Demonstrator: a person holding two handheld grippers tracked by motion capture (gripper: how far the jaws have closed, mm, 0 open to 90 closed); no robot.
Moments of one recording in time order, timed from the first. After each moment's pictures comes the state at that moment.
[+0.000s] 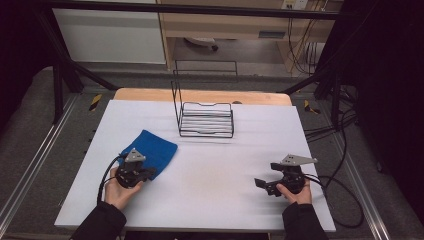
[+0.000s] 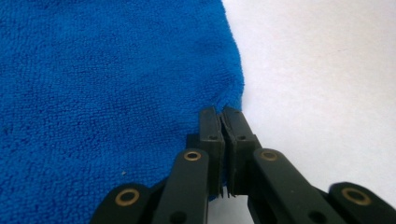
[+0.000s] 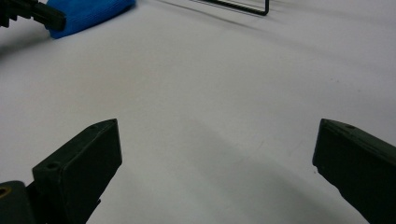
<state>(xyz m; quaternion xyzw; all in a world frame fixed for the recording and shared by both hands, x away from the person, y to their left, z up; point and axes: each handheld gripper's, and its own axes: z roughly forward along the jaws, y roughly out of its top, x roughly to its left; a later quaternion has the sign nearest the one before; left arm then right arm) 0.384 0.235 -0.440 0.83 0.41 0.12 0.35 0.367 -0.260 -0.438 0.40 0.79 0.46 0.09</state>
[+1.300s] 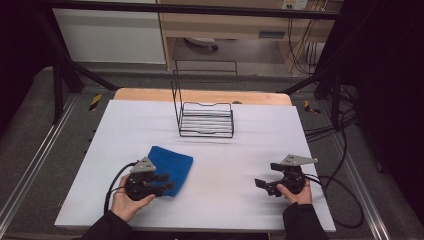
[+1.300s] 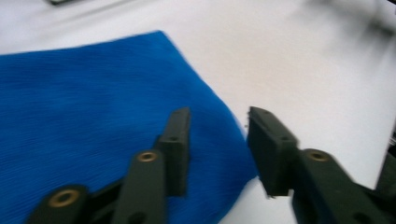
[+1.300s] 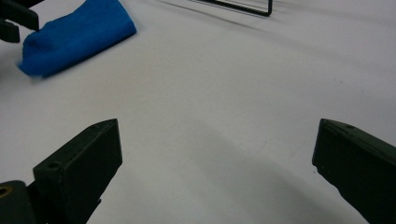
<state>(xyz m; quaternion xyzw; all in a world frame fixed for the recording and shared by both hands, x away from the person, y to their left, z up) 0.347 0.205 -0.416 0.83 0.36 0.07 0.42 0.366 -0.261 -0.438 0.40 0.79 0.47 0.09</state>
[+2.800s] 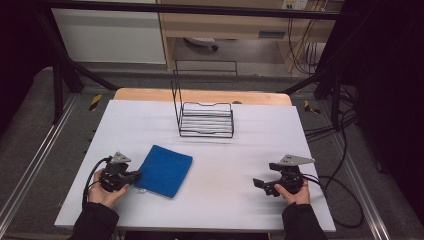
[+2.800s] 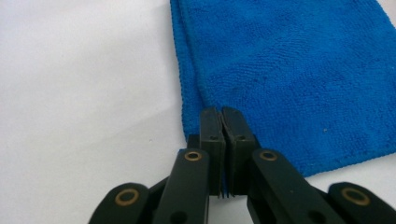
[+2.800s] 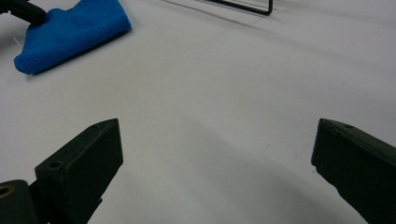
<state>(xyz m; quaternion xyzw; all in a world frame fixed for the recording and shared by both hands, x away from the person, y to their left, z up) 0.366 0.268 -0.431 0.82 0.46 0.14 0.31 0.368 -0.253 -0.439 0.40 0.79 0.46 0.09</state>
